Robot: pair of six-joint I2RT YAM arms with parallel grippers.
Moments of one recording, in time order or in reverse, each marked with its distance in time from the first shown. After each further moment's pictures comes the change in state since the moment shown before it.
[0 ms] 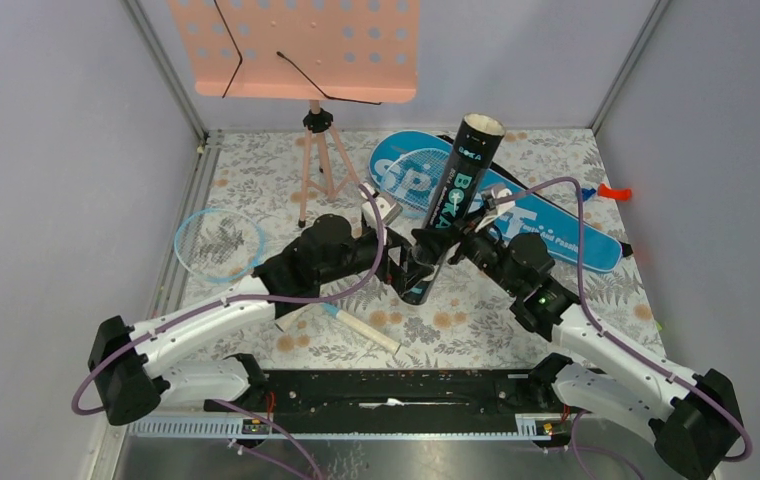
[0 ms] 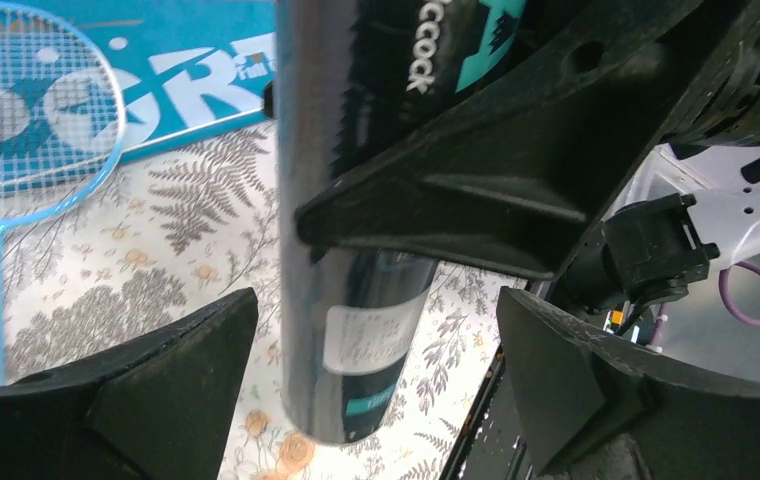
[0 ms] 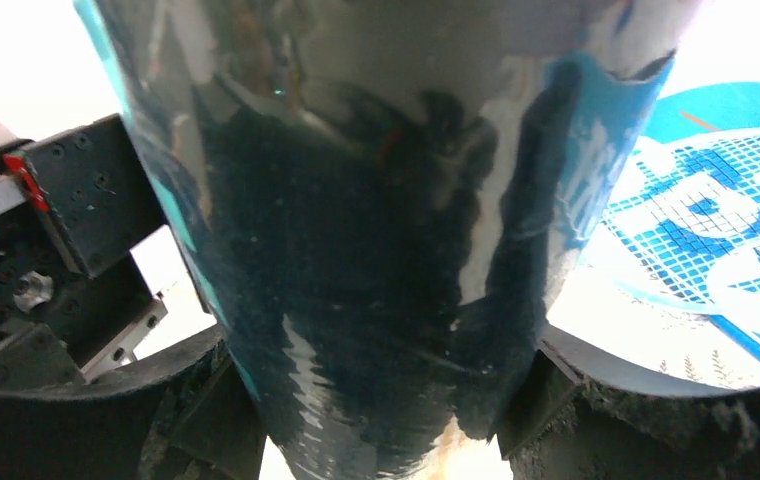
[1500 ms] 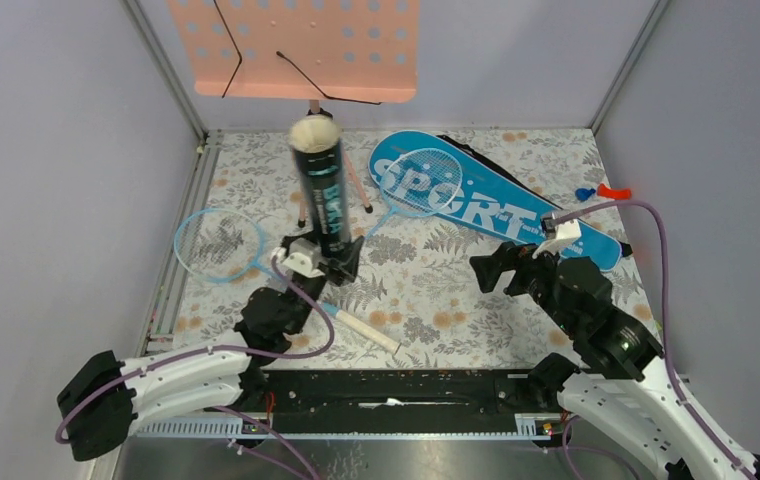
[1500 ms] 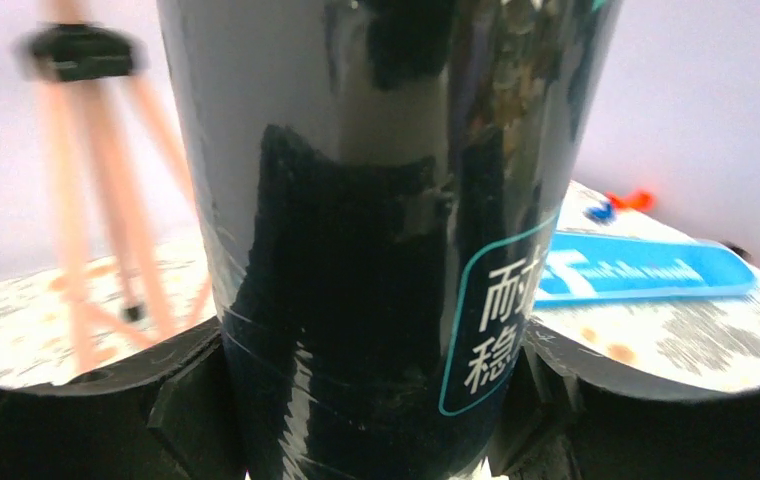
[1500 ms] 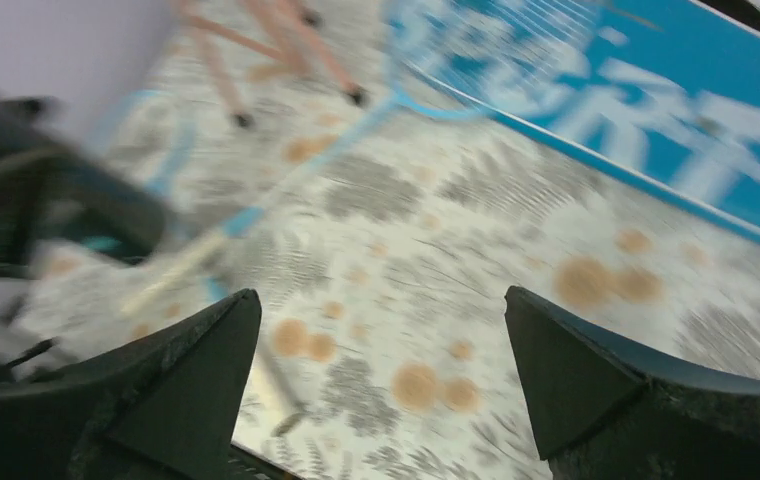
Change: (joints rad) left arm -0.011 -0.237 -0.592 0.874 -0.509 0.348; right arm 0.000 -0.407 0.197 -0.843 0.212 0.032
